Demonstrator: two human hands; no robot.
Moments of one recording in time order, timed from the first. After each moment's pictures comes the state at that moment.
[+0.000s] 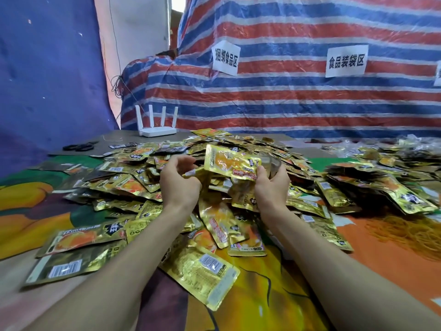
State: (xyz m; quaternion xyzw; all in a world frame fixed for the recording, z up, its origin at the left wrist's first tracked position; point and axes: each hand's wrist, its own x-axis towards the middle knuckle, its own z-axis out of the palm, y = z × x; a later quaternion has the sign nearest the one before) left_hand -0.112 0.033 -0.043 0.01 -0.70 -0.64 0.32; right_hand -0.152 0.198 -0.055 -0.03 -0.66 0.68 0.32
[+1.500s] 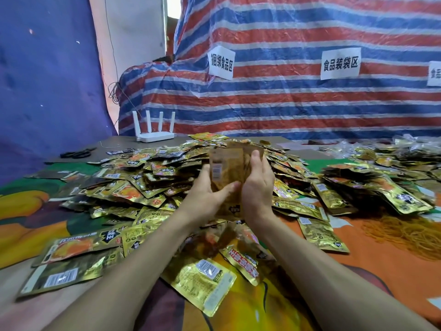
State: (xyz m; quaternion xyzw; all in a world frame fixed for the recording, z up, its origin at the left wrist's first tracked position) left_hand -0.104 0.055 -0.039 -0.19 -0.76 -0.61 0.11; right_hand -0.117 0.166 -0.034 0.11 -0.55 0.77 0.29
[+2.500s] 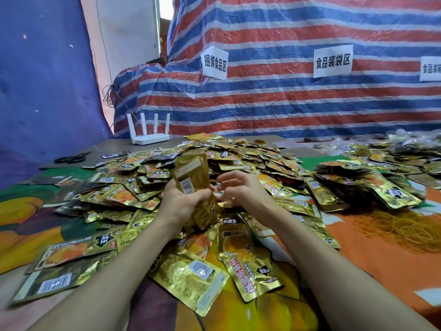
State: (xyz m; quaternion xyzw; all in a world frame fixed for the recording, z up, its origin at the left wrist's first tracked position) left_hand -0.120 0.032 -0.060 -0.11 -0.69 -0.70 0.16; right_hand -0.128 0.208 -0.039 0.18 -0.76 0.62 0.02
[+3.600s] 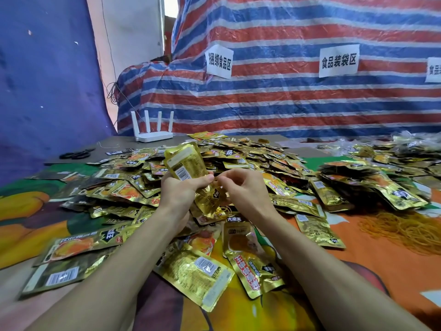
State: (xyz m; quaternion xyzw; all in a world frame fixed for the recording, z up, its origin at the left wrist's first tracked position) left_hand -0.112 0.038 -0.040 0.00 -0.60 -0.78 0.16; right_hand -0.113 0.185 -0.042 0.17 -0.77 0.58 0.19
